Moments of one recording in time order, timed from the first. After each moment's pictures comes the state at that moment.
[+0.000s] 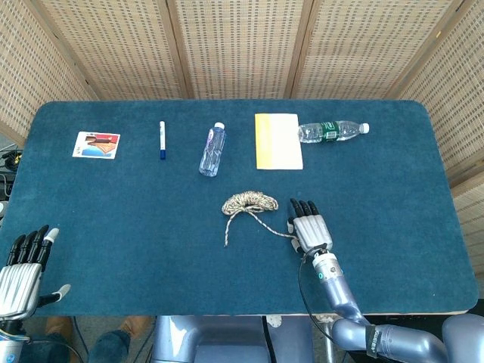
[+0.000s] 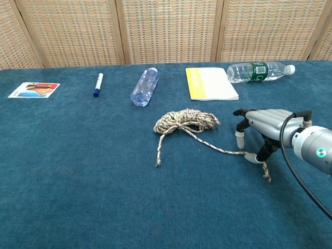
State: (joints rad) left arm 0.01 -1.16 0.02 -1.83 1.51 1.52 0.34; right arm 0.62 -1.70 0.17 -1.46 -0.93 1.06 -0.65
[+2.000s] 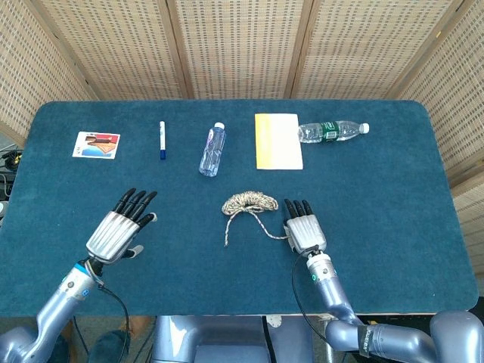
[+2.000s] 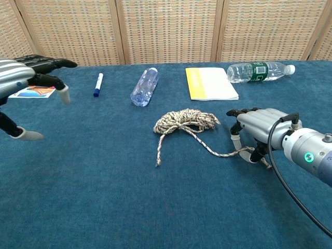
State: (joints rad) left arm -0.44 -1.33 -0.12 -1.62 1.64 1.12 0.37; right arm 0.66 -1.75 0.14 -1.42 -0.92 1.10 -0.74
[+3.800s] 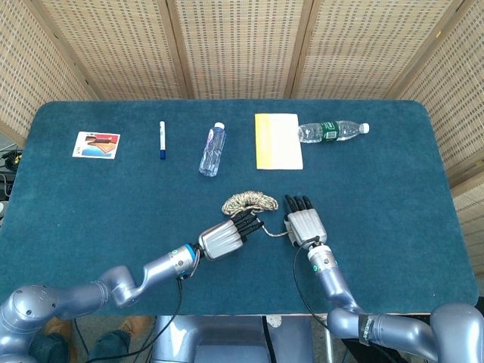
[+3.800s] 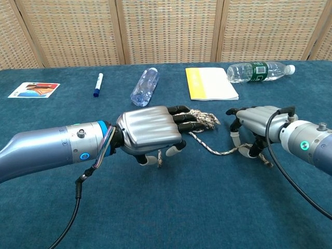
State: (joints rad) left arm -0.96 -1.81 -0.05 -1.06 1.74 0.85 0.44; right arm 0.71 -1.72 0.16 -1.38 -0.87 1.02 -0.69
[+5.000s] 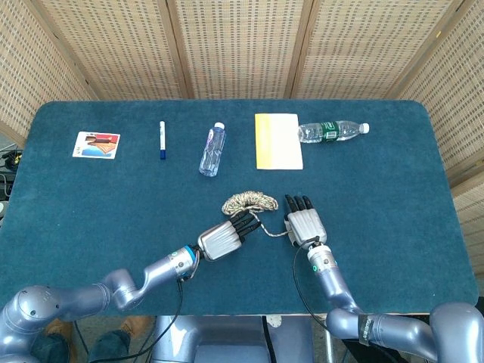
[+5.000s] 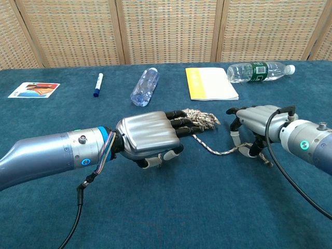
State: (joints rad) left arm -0.97 -1.84 -0.02 -1.04 1.67 0.85 0.48; right arm 0.72 -1.72 0.15 -1.39 -0.85 1.03 -0.70
